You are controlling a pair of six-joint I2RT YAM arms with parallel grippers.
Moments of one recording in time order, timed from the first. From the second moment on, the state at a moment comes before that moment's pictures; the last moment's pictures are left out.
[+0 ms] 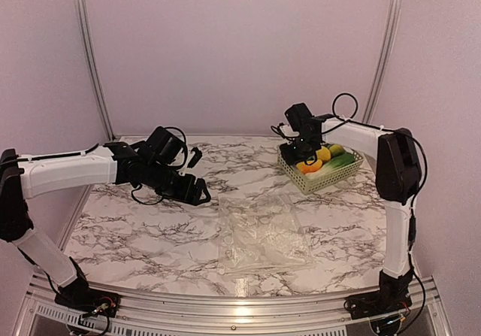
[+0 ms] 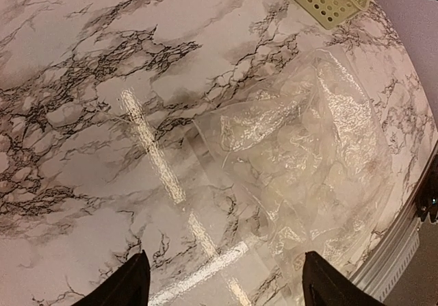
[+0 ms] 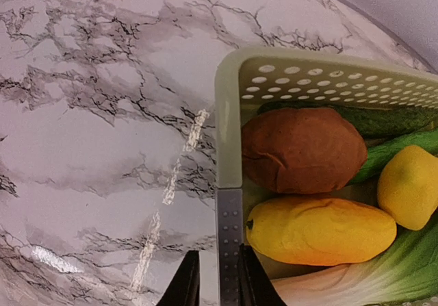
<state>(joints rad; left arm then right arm) -0.76 1.55 1.15 -0.52 0.14 -0.38 0.46 2.14 1.81 -0.68 0.10 0.03</state>
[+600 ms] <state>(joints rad) -0.79 1.72 1.15 -0.40 0.24 -0.46 0.49 1.77 1.32 -0.78 0.10 0.00</state>
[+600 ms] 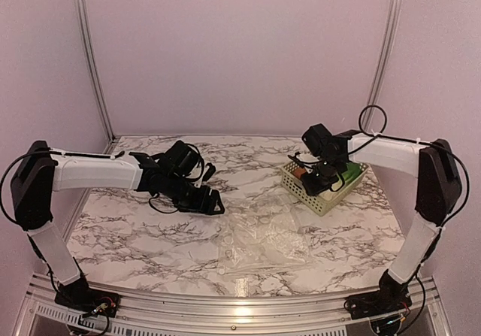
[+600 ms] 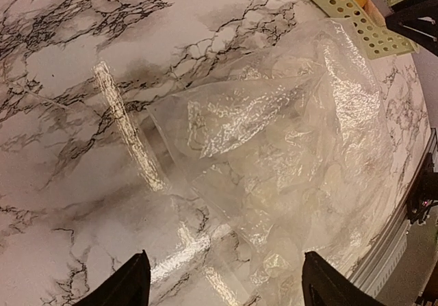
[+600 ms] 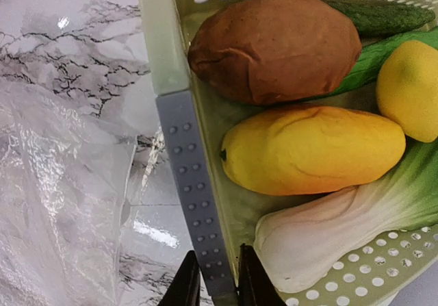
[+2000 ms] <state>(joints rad) -0.72 1.67 1.08 -0.40 0.13 -0.62 0.46 2.08 1.65 -0.66 0.10 0.57</state>
